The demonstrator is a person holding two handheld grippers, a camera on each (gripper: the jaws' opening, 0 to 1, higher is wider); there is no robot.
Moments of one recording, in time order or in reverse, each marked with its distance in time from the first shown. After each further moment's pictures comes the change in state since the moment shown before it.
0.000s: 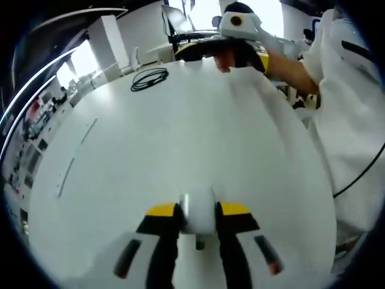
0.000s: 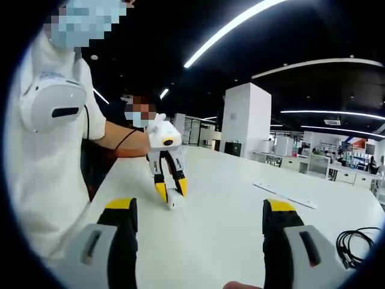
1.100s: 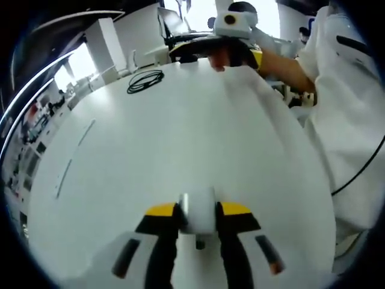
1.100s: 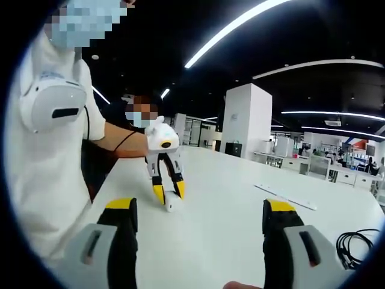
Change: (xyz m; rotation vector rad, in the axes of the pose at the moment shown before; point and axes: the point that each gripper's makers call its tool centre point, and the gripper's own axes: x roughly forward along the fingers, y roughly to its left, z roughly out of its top) left arm -0.002 -0.010 -0.003 0.013 -0.017 -0.015; right arm 0.000 0.003 0.004 -0.006 -0.002 0.003
